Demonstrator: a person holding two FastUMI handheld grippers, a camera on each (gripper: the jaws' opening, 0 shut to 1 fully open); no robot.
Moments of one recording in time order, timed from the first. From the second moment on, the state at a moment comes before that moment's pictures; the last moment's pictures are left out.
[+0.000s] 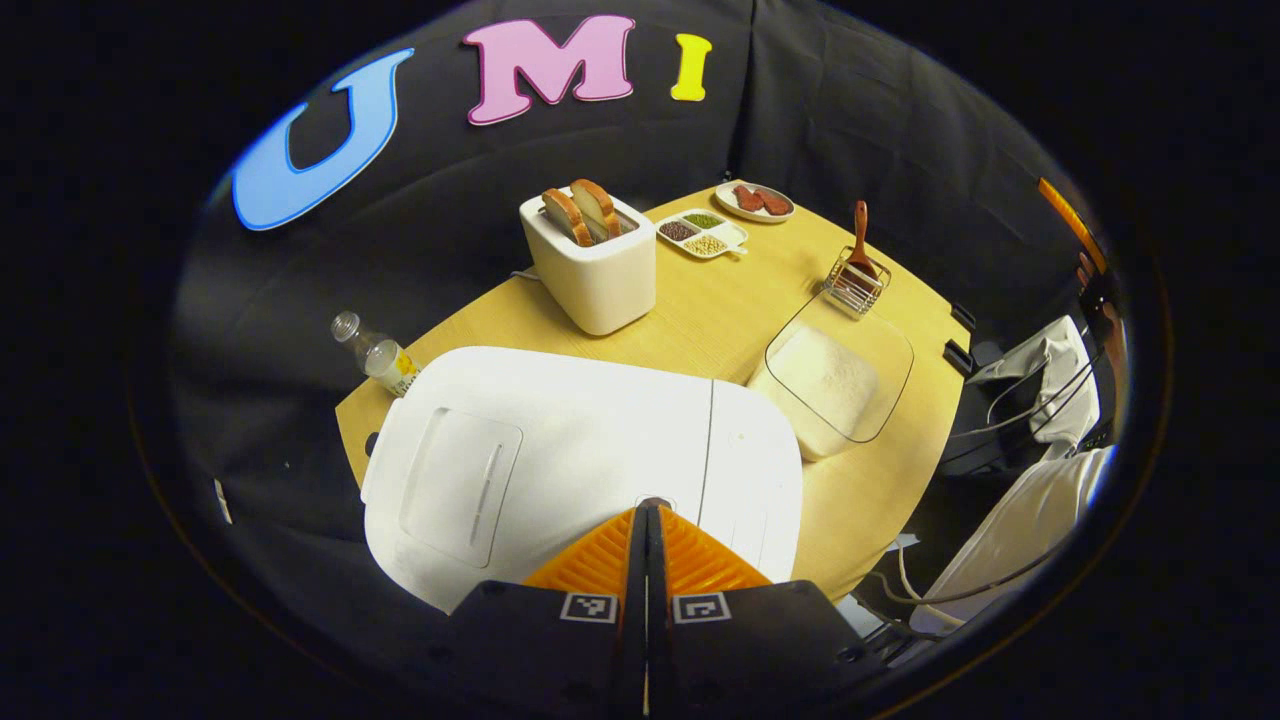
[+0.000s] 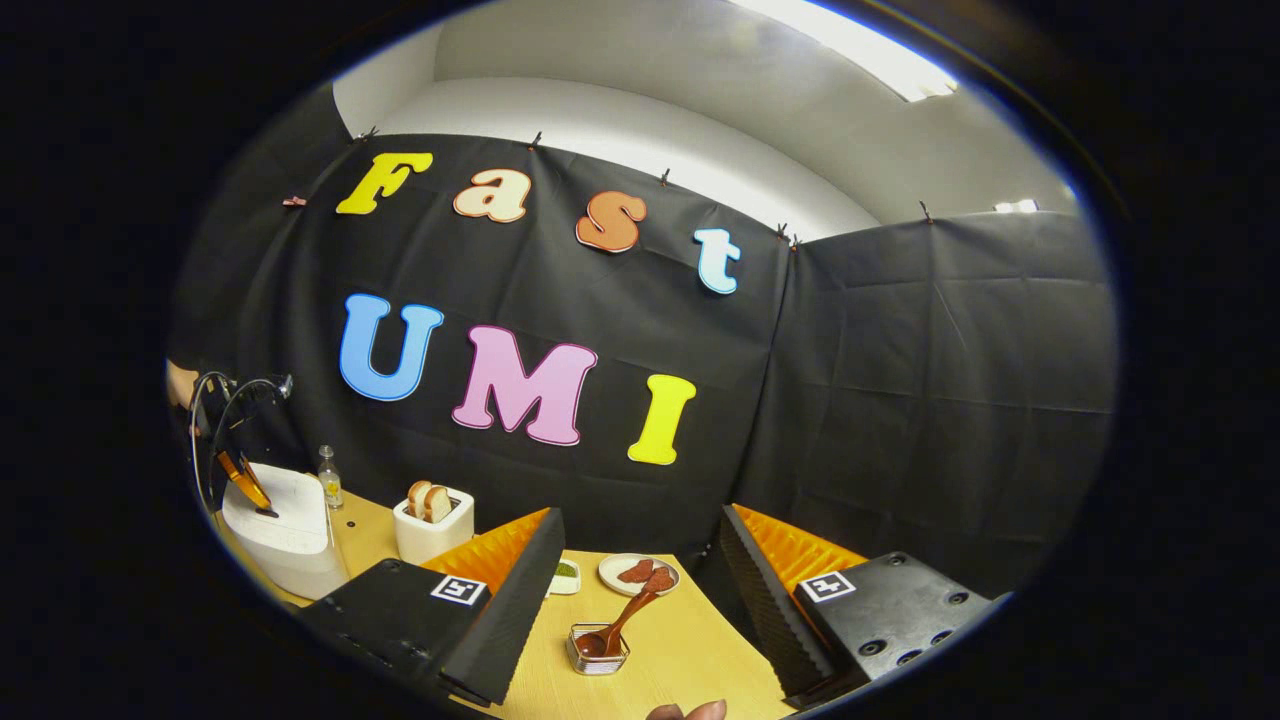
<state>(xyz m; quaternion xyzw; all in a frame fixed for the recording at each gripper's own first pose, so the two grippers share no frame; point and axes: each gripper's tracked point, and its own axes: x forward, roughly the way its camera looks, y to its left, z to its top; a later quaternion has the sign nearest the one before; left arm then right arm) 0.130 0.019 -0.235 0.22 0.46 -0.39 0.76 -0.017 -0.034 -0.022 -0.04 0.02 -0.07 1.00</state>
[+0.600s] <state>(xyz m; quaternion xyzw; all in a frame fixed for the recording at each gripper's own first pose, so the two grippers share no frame) 0.124 0.020 -0.240 0.27 0.48 -0.38 0.75 -0.017 -0.027 -0.025 -0.04 0.02 -0.07 1.00</state>
